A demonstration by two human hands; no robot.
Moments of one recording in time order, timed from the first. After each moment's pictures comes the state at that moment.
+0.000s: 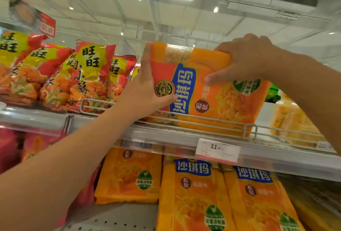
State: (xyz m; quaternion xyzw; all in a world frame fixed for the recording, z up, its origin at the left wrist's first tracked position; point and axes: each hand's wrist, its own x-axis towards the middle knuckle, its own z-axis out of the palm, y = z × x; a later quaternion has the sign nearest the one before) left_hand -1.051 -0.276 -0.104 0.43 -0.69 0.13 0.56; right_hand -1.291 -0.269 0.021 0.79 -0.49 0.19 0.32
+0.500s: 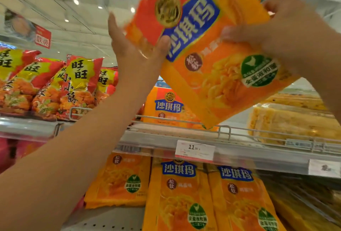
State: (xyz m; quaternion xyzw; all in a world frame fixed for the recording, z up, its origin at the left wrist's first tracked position) left_hand -1.124 -0.225 -0.041 0.25 -0.53 0.03 0.81; right_hand -1.354 -0.178 0.024 0.74 -0.36 0.57 -0.01
